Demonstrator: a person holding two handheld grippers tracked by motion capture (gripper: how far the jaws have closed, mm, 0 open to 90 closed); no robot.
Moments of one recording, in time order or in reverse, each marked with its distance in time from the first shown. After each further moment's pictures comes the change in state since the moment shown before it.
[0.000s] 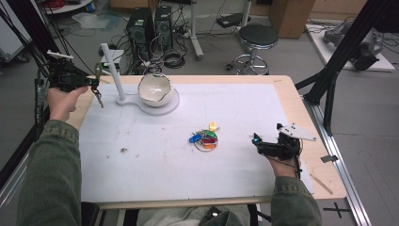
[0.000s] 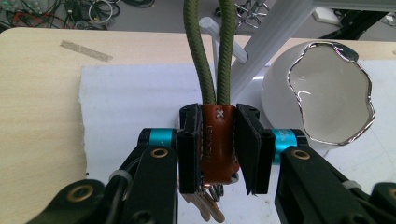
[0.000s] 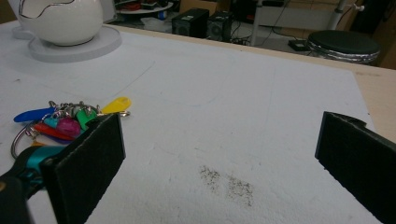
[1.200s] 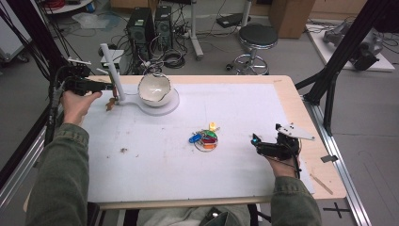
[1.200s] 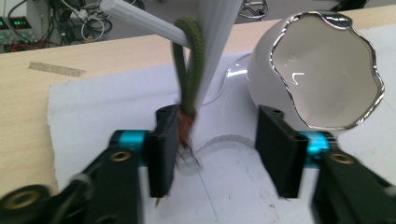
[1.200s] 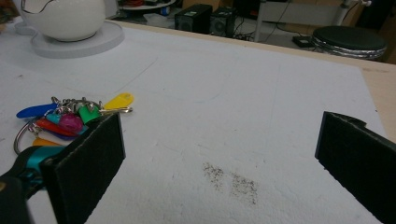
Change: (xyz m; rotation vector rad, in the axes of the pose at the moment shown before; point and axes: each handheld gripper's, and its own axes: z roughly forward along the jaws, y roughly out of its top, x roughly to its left) left arm -0.031 -0.016 0.025 -0.007 0.027 0.188; right arm 0.001 -0.001 0.003 0.017 0.015 0.004
